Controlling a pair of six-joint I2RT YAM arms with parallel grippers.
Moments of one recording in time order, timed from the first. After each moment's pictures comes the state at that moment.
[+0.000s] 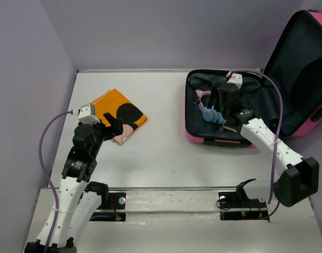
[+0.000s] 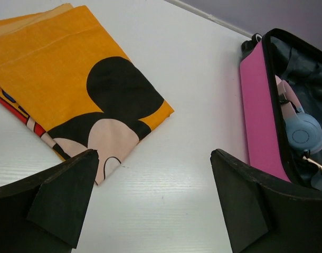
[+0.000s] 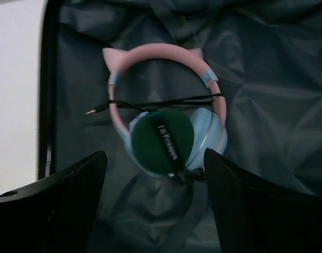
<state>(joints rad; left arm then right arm) -0.22 0.57 0.64 -0.33 -0.07 -0.47 0.44 1.29 1.12 -0.33 0.44 0.37</state>
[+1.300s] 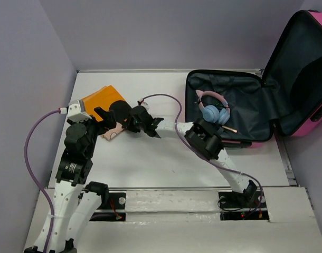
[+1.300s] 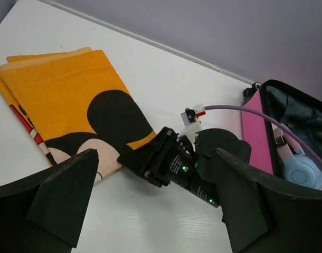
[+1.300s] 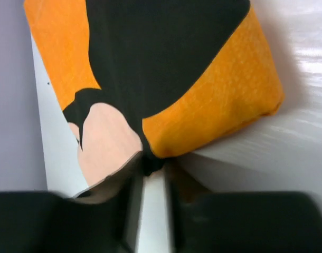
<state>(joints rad) -0.22 0.57 0.75 -0.32 -0.20 -0.45 0.93 2.43 1.82 0.07 0.09 1.04</state>
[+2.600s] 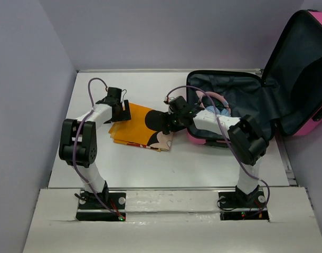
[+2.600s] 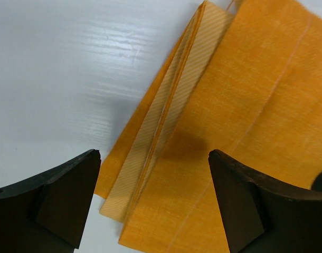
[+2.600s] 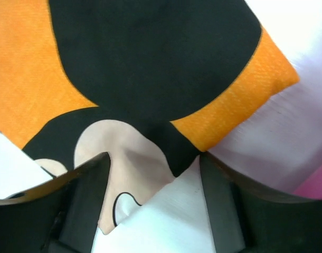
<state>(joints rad) -0.17 1.73 1.13 -0.39 -0.18 -0.29 0.67 1.91 1.31 -0.33 -0.05 0.28</state>
